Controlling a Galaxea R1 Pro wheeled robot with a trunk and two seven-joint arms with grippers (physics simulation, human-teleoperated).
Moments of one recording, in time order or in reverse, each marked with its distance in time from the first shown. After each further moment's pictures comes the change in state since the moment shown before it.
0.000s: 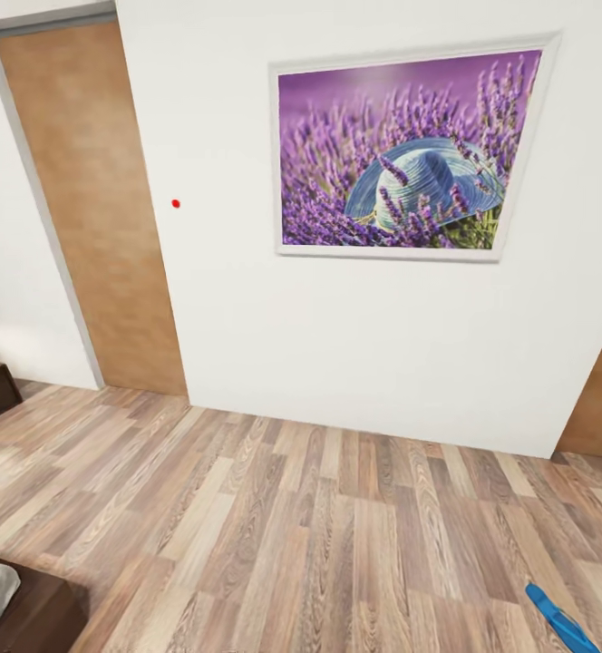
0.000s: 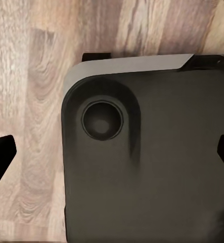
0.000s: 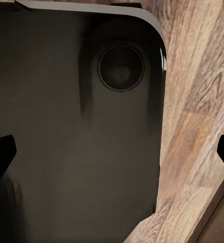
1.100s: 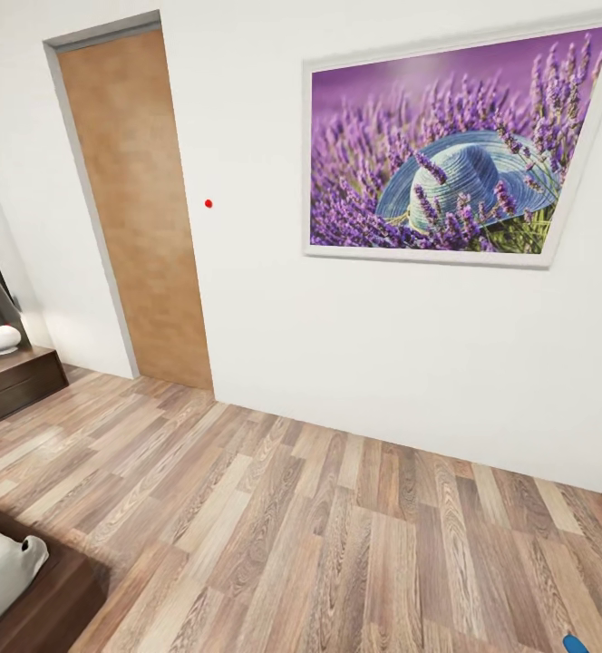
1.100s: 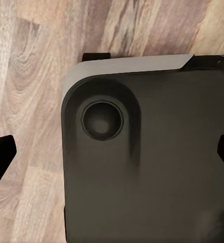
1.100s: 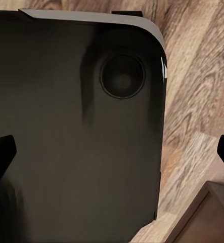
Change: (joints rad) left arm 0.000 0.000 0.000 0.000 0.004 0.000 0.000; right arm 0.000 0.000 0.001 -0.004 0.002 -0.017 0.004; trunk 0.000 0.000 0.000
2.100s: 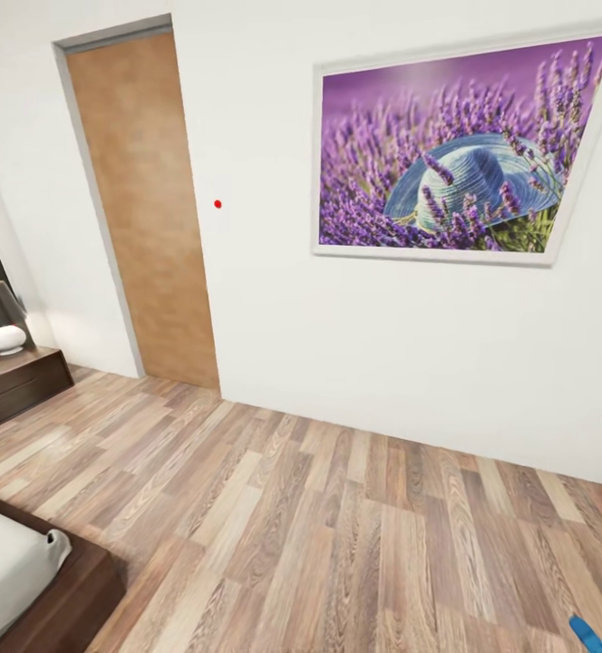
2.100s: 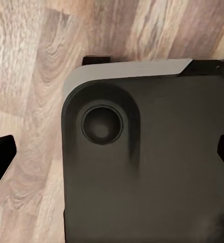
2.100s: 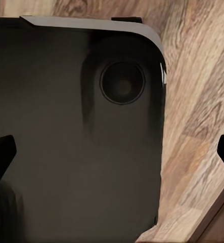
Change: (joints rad) left arm 0.000 0.000 0.000 -0.009 0.003 0.000 0.000; right arm 0.000 0.001 0.000 0.001 -0.003 -0.020 -0.003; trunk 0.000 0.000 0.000
